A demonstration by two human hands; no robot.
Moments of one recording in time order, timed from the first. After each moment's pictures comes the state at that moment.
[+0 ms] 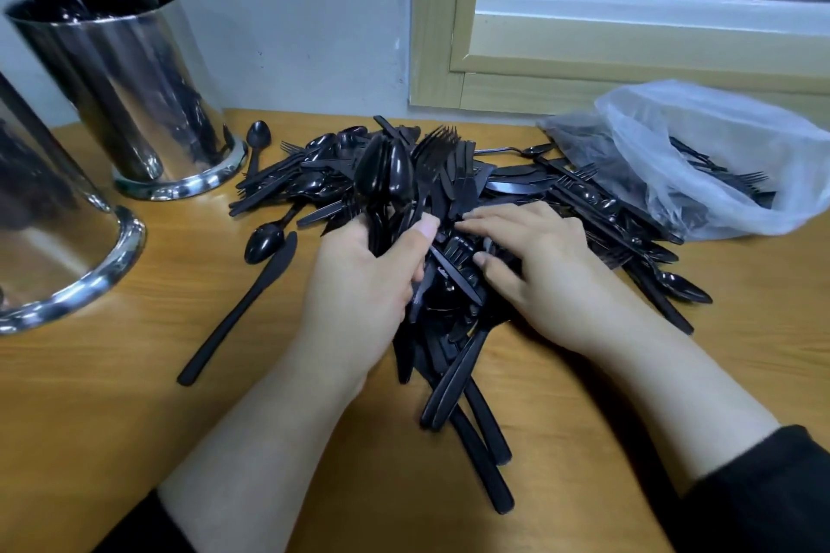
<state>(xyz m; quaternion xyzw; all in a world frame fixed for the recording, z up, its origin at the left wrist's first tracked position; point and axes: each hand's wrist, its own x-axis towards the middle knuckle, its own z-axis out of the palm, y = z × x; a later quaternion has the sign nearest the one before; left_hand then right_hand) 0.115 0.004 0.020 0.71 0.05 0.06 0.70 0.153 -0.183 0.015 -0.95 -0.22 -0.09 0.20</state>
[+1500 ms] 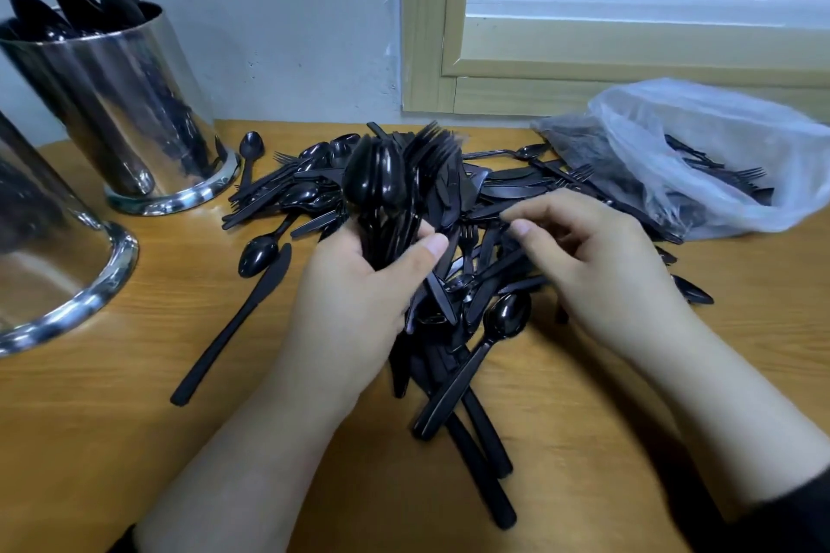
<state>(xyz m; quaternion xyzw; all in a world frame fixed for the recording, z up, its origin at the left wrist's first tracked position) 0.109 0.008 0.027 0.73 0.02 0.06 0.68 0.141 -0.201 0.030 -0.90 -0.13 -0.16 0.39</state>
